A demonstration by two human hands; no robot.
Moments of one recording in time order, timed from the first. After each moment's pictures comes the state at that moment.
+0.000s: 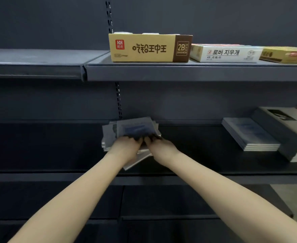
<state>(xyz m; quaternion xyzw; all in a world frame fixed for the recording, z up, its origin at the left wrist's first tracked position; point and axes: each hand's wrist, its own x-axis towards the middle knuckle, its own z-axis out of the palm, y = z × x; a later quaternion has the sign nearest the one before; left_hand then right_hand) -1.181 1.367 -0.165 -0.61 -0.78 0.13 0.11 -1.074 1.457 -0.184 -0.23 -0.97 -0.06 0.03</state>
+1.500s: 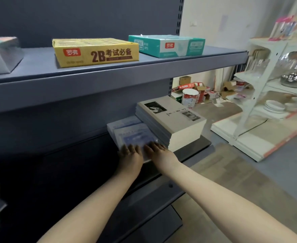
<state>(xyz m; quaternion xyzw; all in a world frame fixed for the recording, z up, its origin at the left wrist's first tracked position) -0.854 1.670 -0.241 -0.70 -0.71 0.01 0.05 -0.726 1.697 -0.242 -0.48 -0.87 -0.02 0.08</state>
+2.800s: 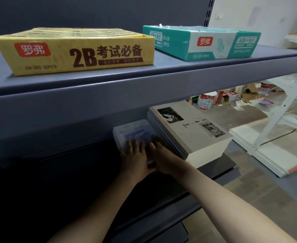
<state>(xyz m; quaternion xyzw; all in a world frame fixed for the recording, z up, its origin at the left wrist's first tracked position) -0.872 1.748 -0.247 -0.69 -0.72 -0.01 -0.04 -0.755 1.775 -0.214 -0.38 -0.92 0.02 0.00</state>
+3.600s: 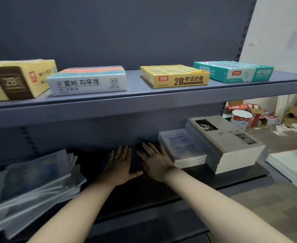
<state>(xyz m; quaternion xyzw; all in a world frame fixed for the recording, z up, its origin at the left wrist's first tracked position) -1.030 1.592 -0.201 -0.65 -0.76 0.06 0.00 -0.876 1.647 -0.181 -0.34 -0.94 0.00 0.02</state>
